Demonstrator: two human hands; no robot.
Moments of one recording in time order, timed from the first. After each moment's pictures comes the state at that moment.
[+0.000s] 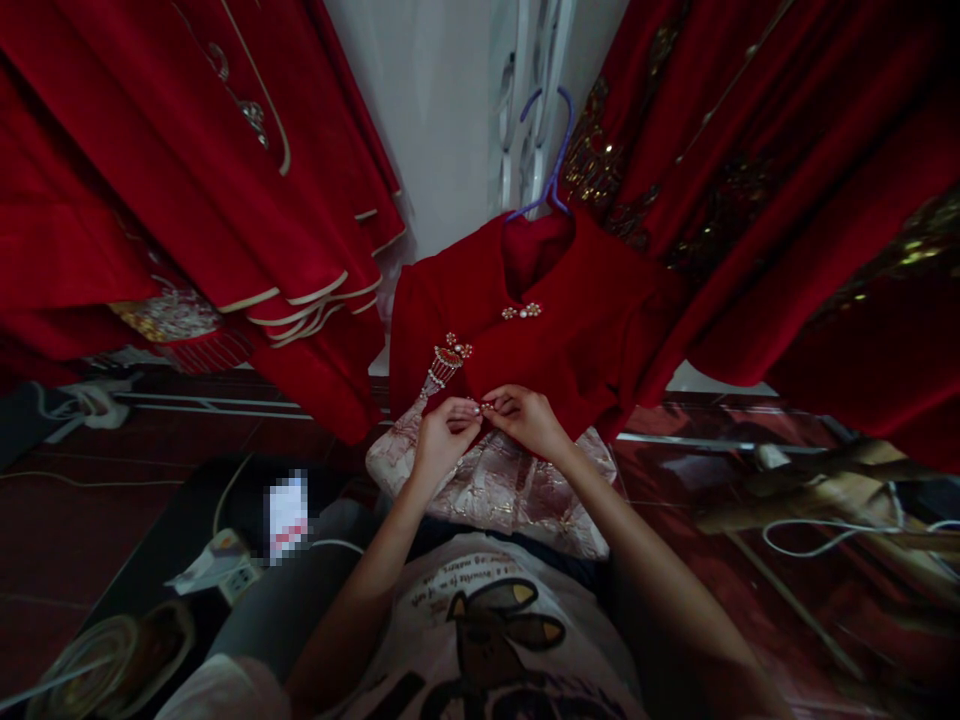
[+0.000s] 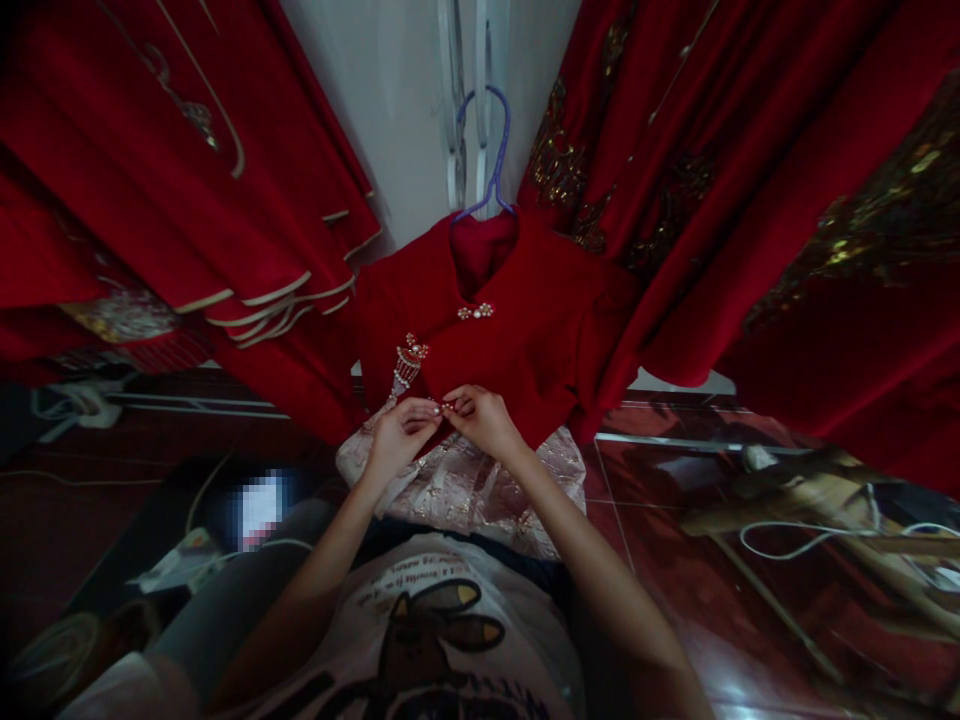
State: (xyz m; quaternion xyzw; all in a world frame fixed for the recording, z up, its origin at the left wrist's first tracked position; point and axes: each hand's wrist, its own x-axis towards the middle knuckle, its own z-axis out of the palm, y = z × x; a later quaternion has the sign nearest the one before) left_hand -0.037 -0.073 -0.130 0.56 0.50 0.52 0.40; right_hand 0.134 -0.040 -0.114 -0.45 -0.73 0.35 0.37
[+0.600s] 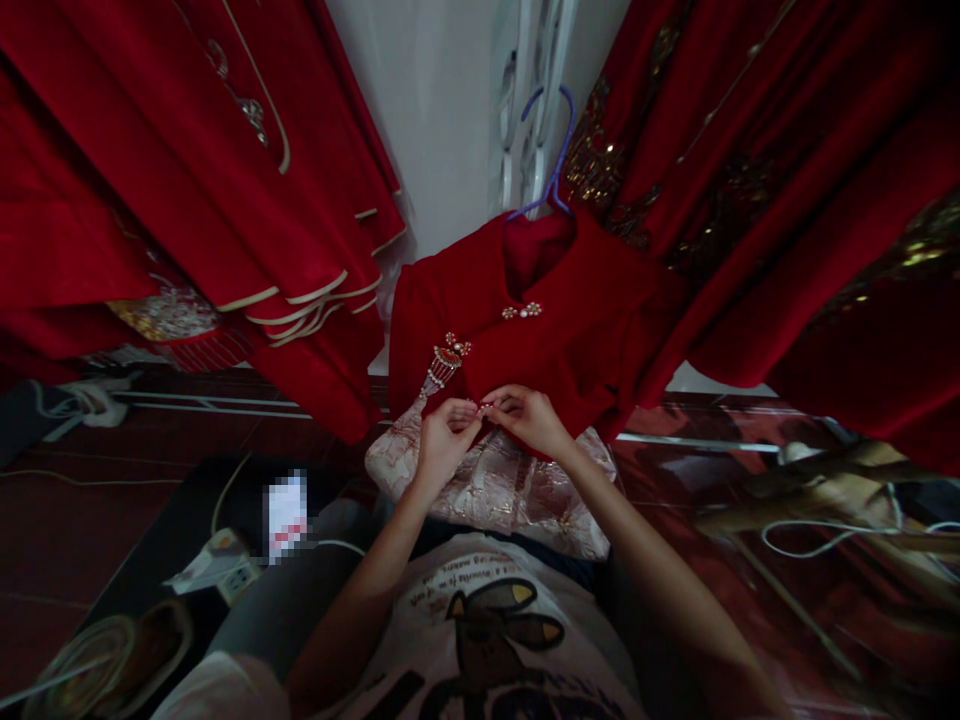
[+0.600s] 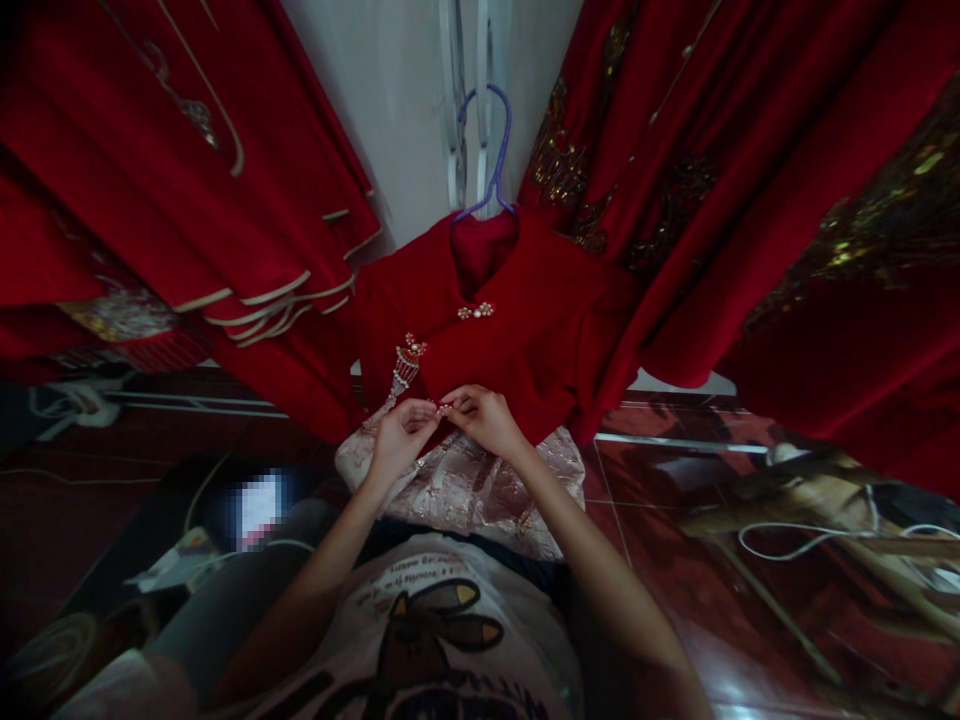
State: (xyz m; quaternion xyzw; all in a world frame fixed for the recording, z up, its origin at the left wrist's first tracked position) left_hand -0.029 -0.074 -0.134 0.54 0.50 0.54 0.41; right_hand 0.138 -0.037 -0.118 -0.42 -0.72 0.40 0.39
